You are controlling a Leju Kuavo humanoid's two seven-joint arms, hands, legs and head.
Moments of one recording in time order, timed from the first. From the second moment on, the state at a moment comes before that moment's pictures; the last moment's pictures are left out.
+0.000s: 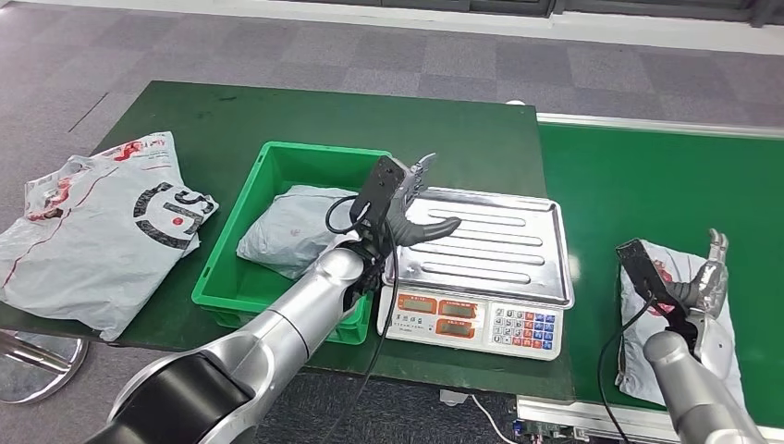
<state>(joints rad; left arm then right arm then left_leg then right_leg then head) -0.87 -0.34 -0.41 -0.44 0.11 -0.02 -0.34 -0.56 -0.30 0.02 -0.53 0.68 -0.69 -0.08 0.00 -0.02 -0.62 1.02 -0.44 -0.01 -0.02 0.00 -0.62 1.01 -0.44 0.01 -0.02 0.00</state>
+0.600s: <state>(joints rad) -0.88 -0.33 -0.42 -0.43 0.05 0.00 -0.35 -0.58 -0.34 0.11 -0.41 0.96 -0.04 0.15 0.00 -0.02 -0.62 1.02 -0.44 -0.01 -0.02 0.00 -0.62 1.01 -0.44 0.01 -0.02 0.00</state>
